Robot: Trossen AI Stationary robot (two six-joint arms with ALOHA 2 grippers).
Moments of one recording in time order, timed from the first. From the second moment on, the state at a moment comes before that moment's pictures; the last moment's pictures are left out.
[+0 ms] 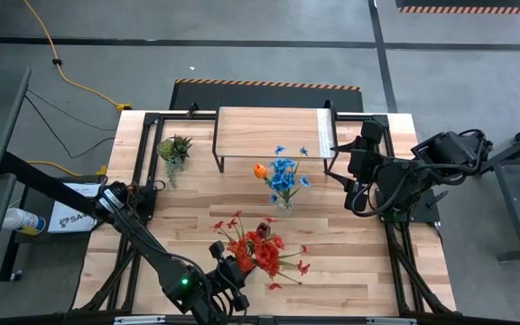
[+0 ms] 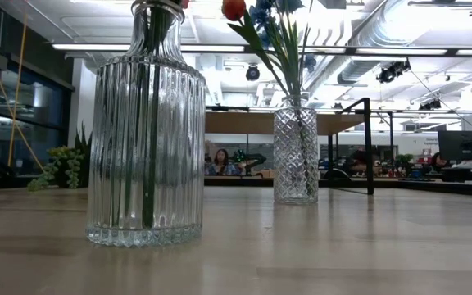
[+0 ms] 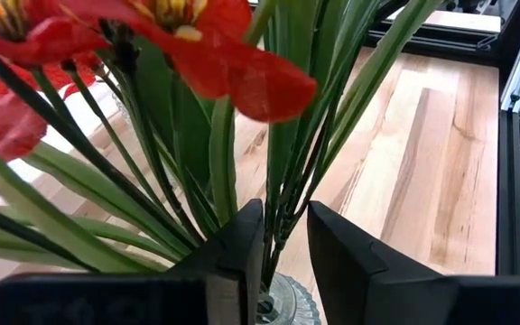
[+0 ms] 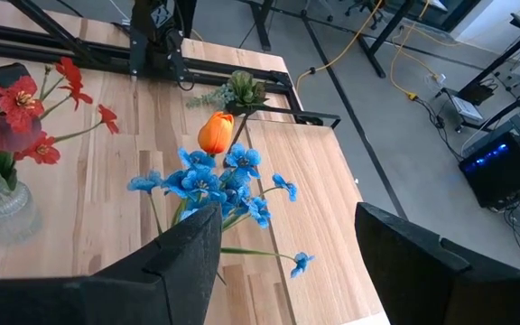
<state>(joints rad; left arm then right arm) -0.80 1.95 1.60 -0.71 -1.04 -0.98 0.48 1.41 2.00 -1.36 0.77 0.21</state>
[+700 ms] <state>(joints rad) -0.84 1.89 1.64 -0.73 -1.04 -0.97 0.48 1.41 2.00 -1.36 0.78 0.20</state>
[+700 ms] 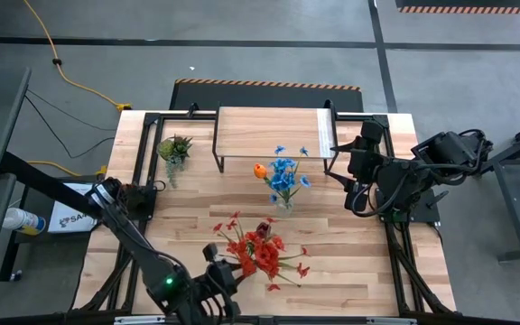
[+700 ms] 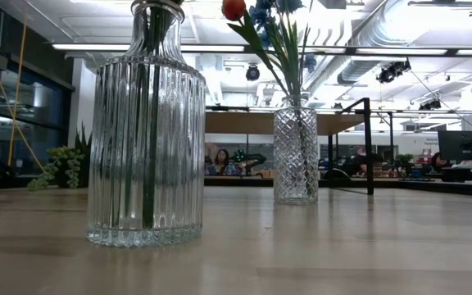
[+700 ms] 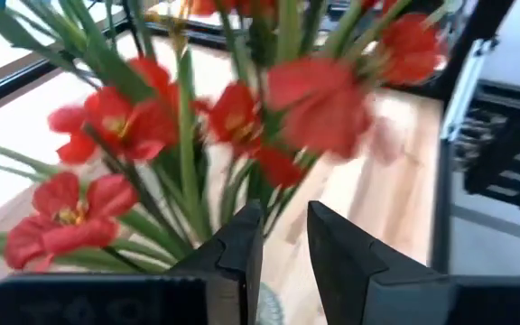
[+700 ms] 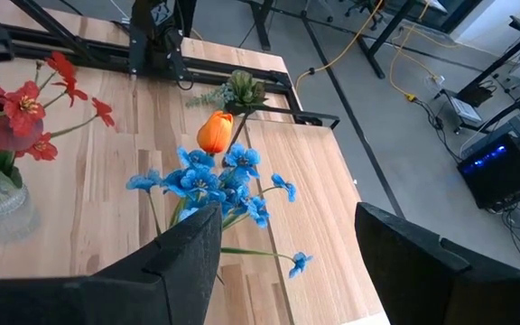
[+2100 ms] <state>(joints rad) -0.91 2.19 1.89 -0.75 -0.70 -1.49 0.48 1.41 2.00 -1.28 0.77 0.02</state>
